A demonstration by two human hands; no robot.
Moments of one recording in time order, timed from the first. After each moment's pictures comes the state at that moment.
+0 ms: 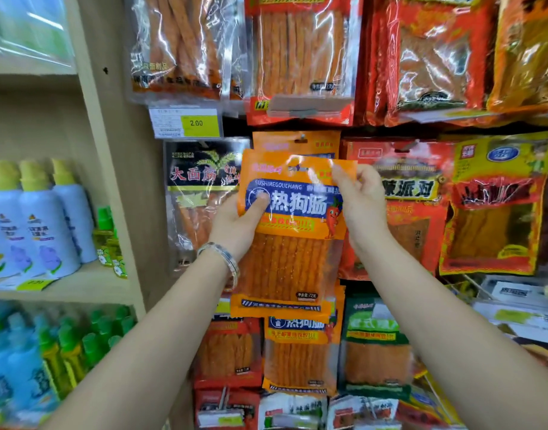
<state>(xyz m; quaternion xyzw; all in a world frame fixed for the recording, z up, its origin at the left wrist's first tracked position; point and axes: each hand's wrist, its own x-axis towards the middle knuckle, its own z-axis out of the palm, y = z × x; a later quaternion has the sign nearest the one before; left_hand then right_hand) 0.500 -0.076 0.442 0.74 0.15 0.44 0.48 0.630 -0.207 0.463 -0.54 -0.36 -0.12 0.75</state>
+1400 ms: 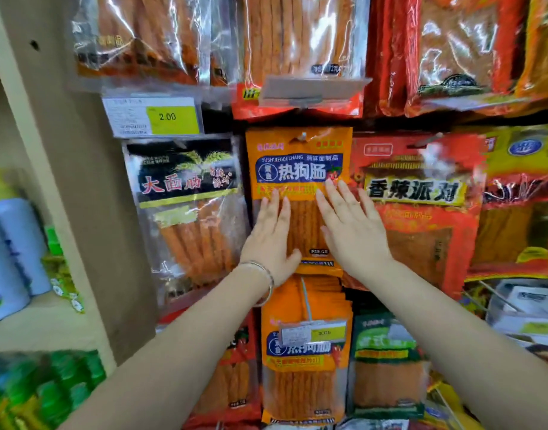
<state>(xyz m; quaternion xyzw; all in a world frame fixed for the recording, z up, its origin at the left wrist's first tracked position) 0.600 -0.040 0.390 0.94 0.10 0.32 0.04 0.690 -0.187 0.409 -0.79 -0.41 -0.46 0.05</state>
